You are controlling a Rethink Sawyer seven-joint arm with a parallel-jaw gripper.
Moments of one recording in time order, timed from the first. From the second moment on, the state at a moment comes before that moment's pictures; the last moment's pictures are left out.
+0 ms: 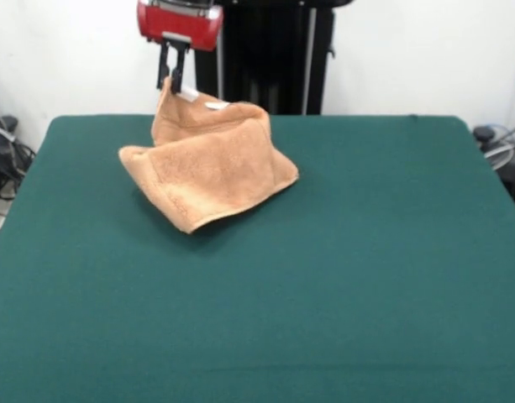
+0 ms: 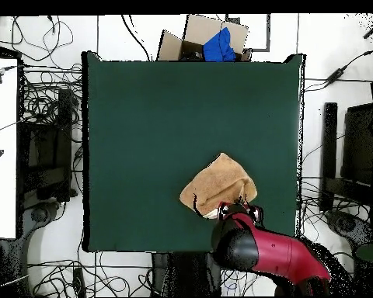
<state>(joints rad) -0.56 -0.91 -0.01 2.12 -0.40 0.14 1.57</state>
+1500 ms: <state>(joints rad) -0.61 -1.07 0.05 2.18 -0.40 0.24 1.57</state>
